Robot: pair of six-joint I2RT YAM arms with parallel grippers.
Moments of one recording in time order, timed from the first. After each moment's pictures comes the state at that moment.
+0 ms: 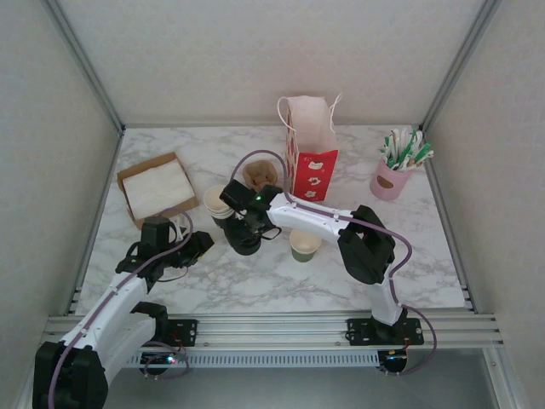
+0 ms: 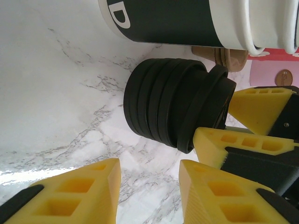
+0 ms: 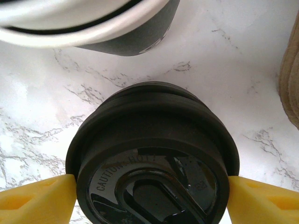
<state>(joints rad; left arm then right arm) -0.12 0.83 0.36 -0.31 0.54 -0.89 1.01 2.02 1.66 -0.87 0.03 0.39</state>
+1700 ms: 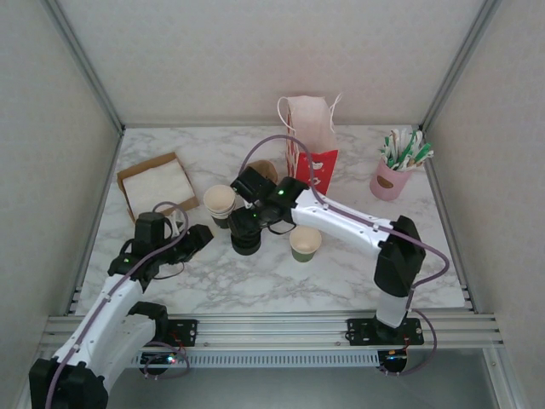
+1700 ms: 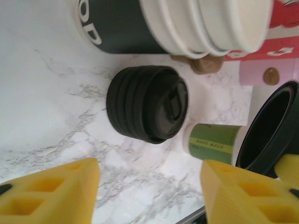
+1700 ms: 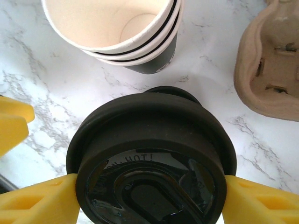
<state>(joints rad) -0.12 0.75 0.47 -0.46 0.52 -0.84 1.01 1.79 1.63 -0.90 0.02 0.46</state>
